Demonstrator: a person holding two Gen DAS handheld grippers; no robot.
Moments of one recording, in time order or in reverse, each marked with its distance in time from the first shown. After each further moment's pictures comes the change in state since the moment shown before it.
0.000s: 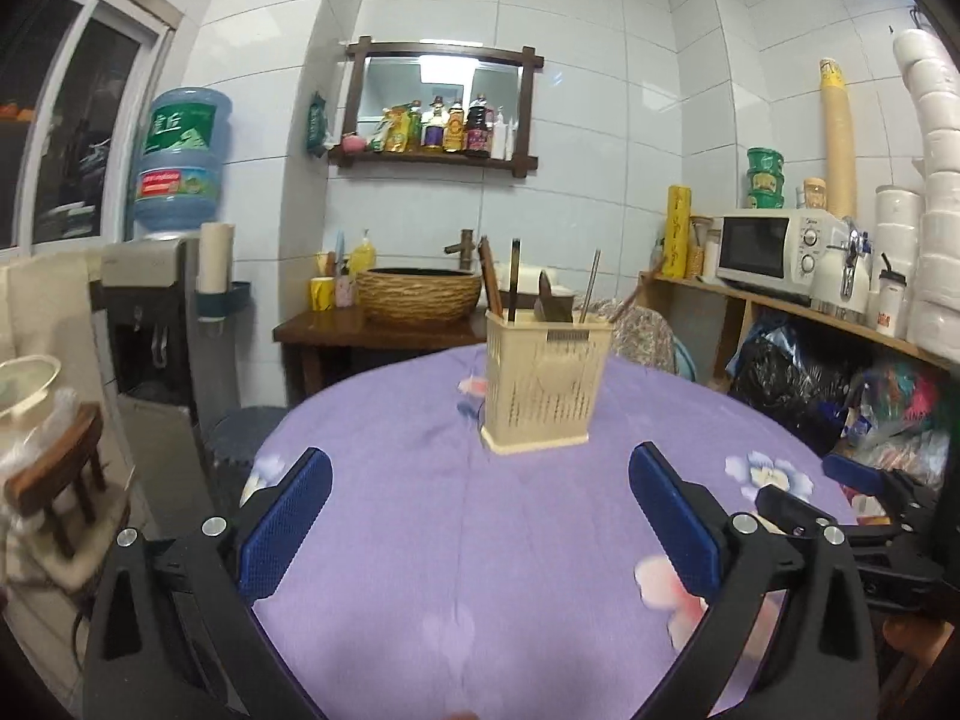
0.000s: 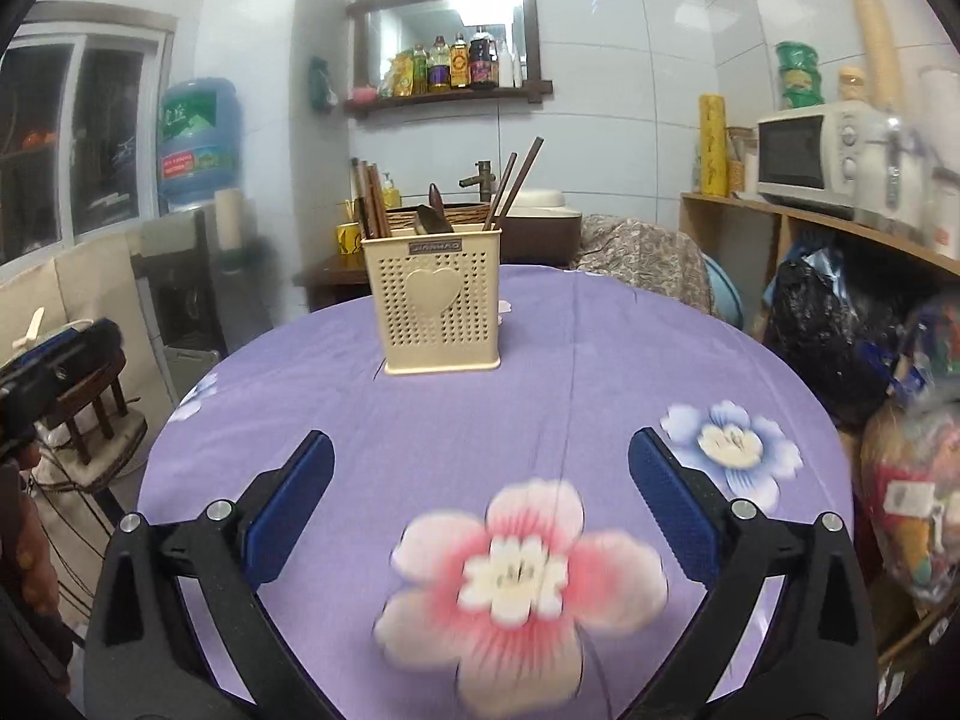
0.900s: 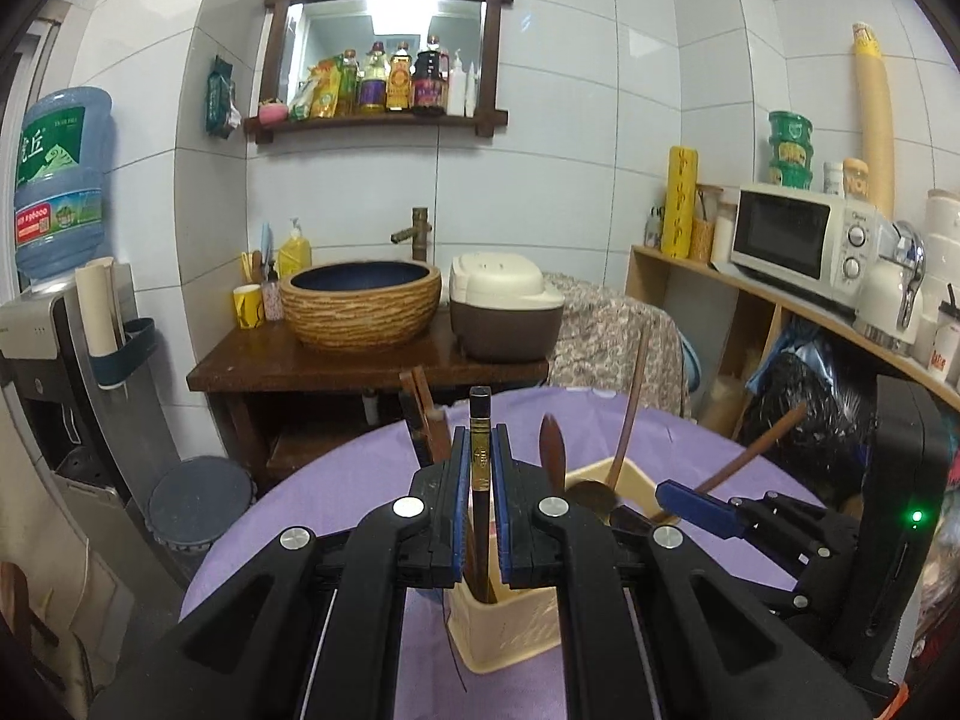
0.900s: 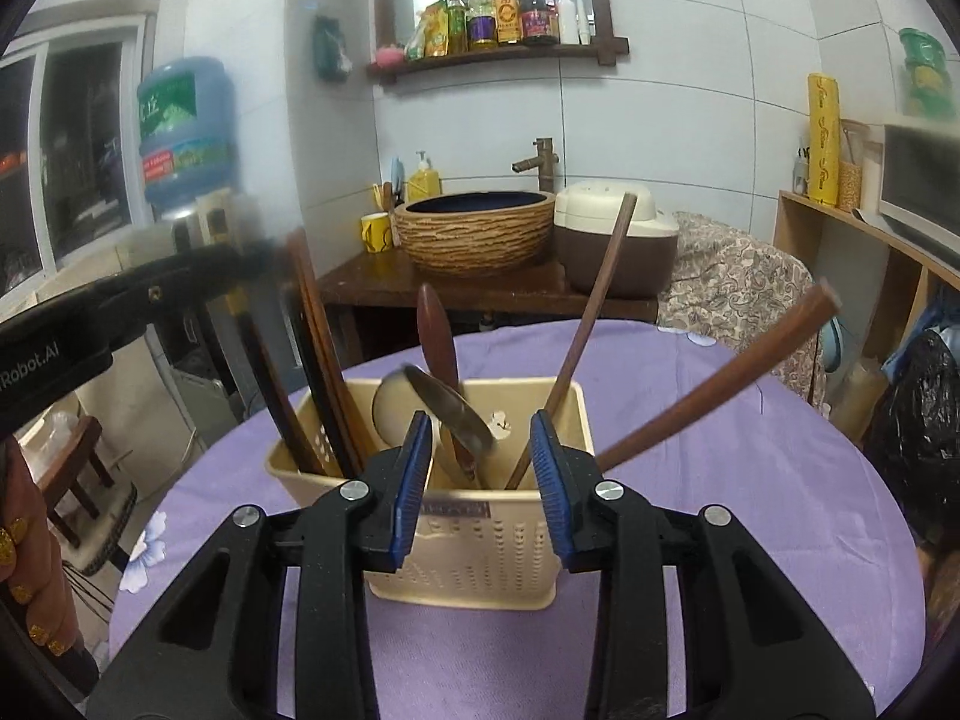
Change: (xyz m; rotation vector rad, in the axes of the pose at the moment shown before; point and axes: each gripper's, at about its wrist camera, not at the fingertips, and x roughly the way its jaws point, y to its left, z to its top) left arm 0.238 -0.029 0.155 0.065 0.135 -0.092; right arm 0.259 0.008 0.179 -0.034 0.122 0.156
